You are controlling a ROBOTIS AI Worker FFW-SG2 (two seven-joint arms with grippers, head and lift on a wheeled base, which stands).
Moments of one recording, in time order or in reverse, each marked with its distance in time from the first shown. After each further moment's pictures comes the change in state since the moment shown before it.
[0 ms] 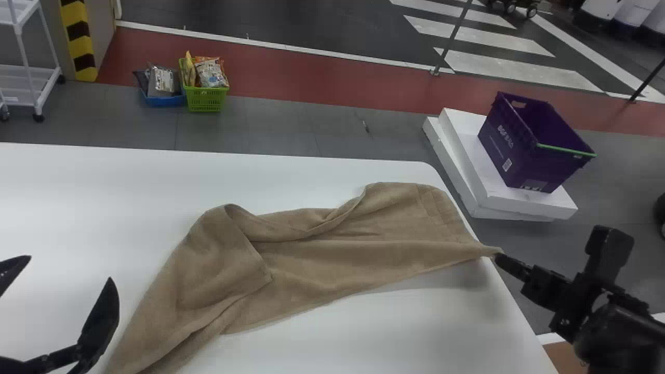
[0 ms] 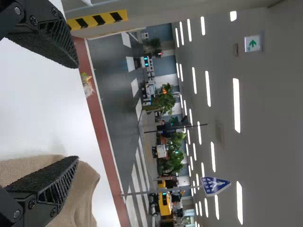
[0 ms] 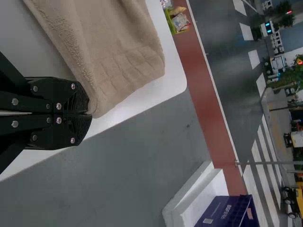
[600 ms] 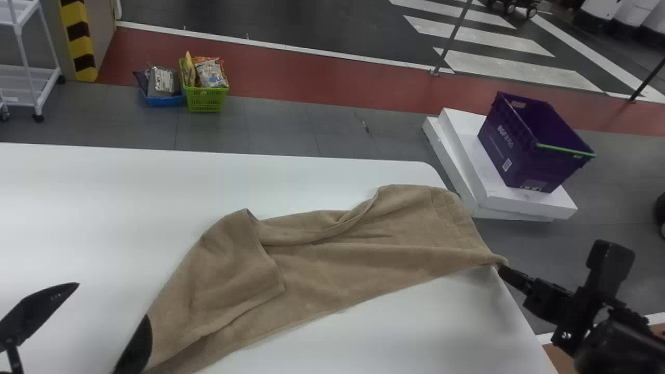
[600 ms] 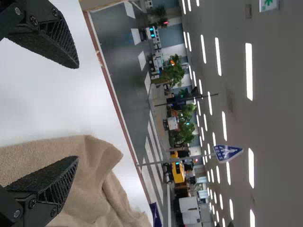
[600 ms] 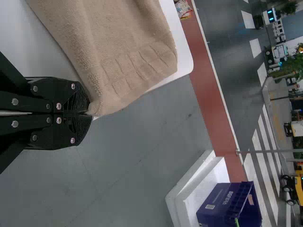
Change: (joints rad) left arm -0.007 0.069 -0.073 0.069 -0.058 -0.043 -0.034; right arm 0.039 0.002 -0.006 0.035 -0.010 -0.064 0.001
